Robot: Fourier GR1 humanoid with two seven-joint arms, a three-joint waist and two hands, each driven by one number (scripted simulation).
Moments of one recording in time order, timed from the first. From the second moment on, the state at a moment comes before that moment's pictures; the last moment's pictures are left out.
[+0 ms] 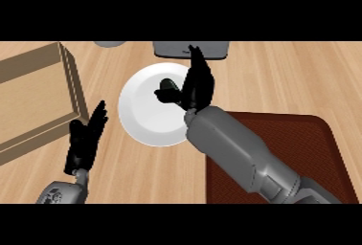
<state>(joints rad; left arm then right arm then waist) -0.11 0.19 -0.14 -1.41 0.02 0.23 0.21 -1.00 -0.01 0.69 -0.77 0.32 -0.99 0.77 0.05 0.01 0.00</state>
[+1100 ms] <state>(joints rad) -0.06 0.18 -0.11 -1.46 0.00 0.20 0.23 -0.81 -0.01 0.84 -0.86 -0.12 -1.24 0.26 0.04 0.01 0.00</state>
